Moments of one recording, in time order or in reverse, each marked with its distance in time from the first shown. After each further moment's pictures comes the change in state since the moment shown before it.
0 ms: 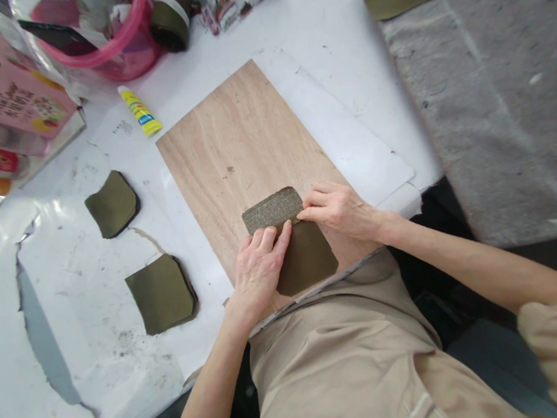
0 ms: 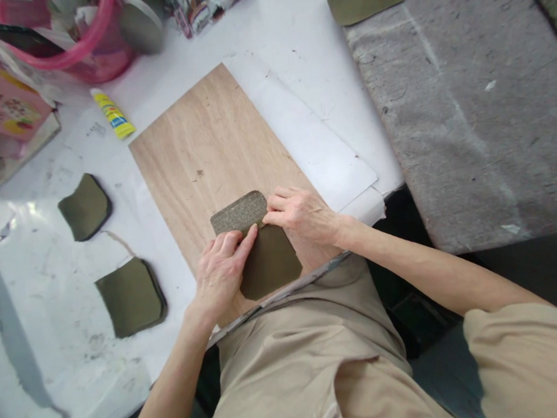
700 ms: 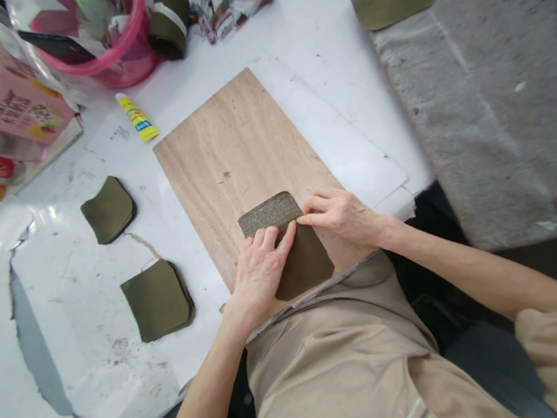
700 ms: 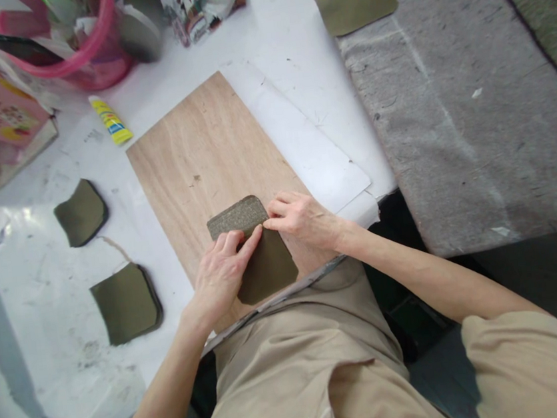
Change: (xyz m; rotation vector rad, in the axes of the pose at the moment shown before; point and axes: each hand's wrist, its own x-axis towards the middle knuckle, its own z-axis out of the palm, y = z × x) left_hand 0.017 0.010 -0.020 0.009 -0.222 -0.014; right_hand -0.010 0.000 -0.004 -0.004 -0.020 0.020
